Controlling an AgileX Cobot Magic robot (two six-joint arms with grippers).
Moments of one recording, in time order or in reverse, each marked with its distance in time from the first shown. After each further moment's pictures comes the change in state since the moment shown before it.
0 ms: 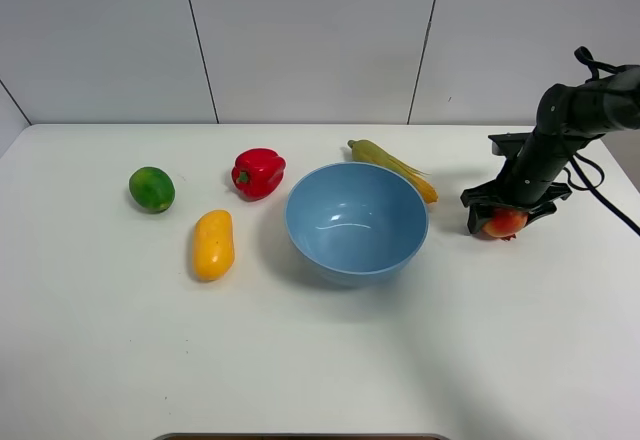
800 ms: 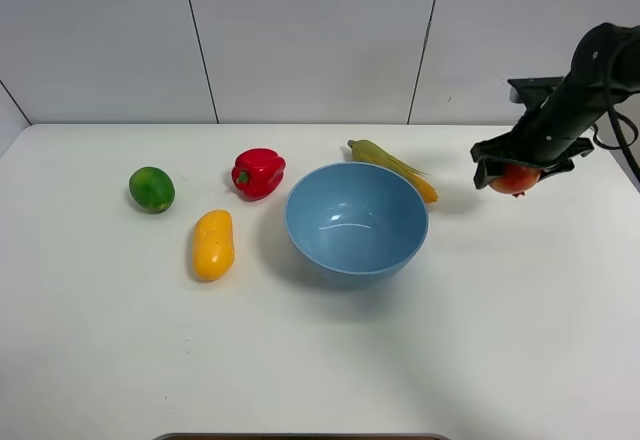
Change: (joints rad) left arm 0.000 0.000 0.000 0.000 0.000 0.000; right arm 0.017 -0.213 0.000 0.034 0.030 0.000
